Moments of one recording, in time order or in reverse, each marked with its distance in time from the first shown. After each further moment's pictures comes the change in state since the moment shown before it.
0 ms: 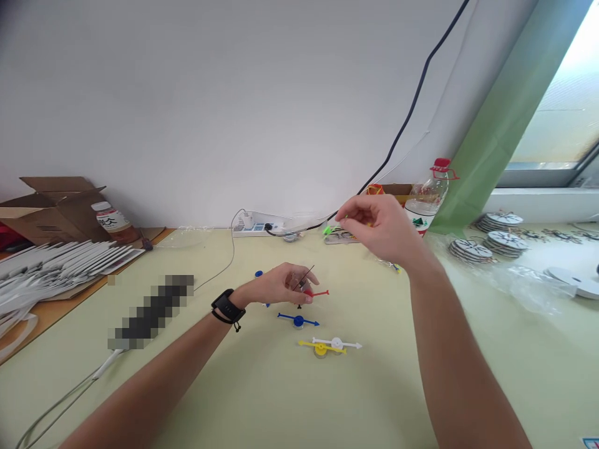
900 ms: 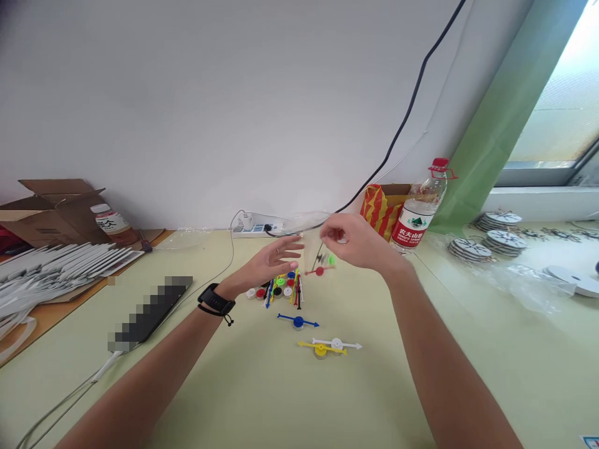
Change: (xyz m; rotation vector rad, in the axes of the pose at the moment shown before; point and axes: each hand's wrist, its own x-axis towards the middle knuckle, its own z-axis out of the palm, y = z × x) left_hand -0.008 0.007 -0.025 -0.226 0.290 0.090; right_hand 0.011 0.020 0.031 -0.103 -0.134 -0.149
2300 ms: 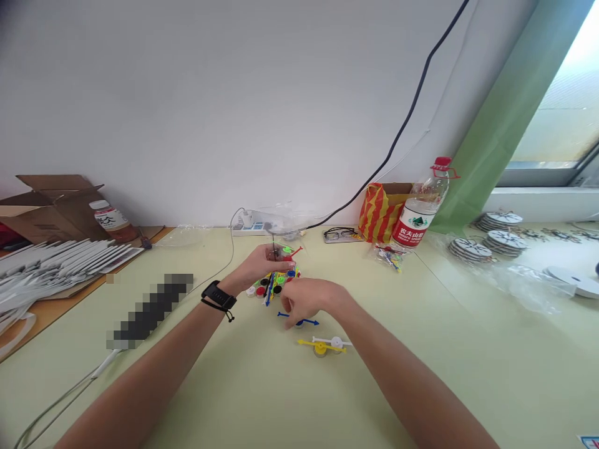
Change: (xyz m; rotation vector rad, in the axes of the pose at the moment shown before) left_hand 0.007 -0.038 -0.013 -0.053 0.164 -0.171; right_hand -0.007 -0.017 0.114 -0.099 -1.039 0.107
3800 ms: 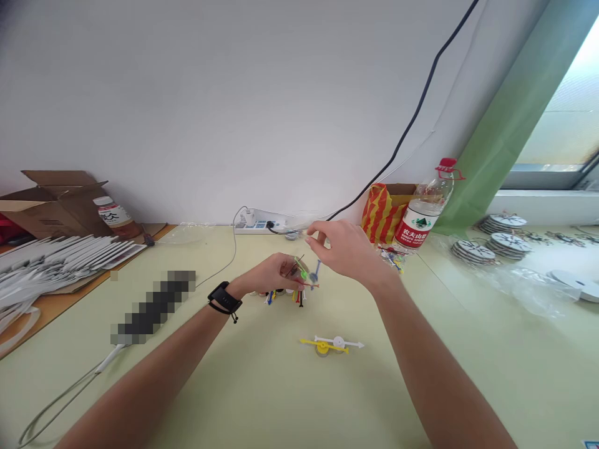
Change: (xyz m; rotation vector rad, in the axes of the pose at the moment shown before) left_hand -0.010 0.013 0.018 0.354 -0.247 0.172; right_hand -0.073 0.001 -0.051 -0.115 0.924 0.173
